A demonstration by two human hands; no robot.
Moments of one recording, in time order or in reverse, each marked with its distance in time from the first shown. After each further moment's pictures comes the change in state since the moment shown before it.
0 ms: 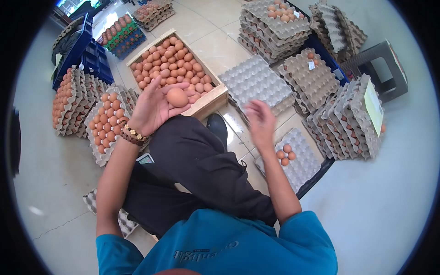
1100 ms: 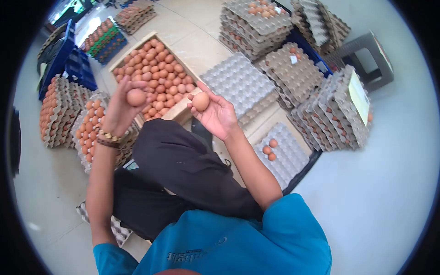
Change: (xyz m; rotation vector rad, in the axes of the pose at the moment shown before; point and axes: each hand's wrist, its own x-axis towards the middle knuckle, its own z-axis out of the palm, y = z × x) left_hand -0.009 0.021 -0.026 0.183 0.211 0.182; right_hand 0.031 -0.022 0.061 1.305 -0.377 0.665
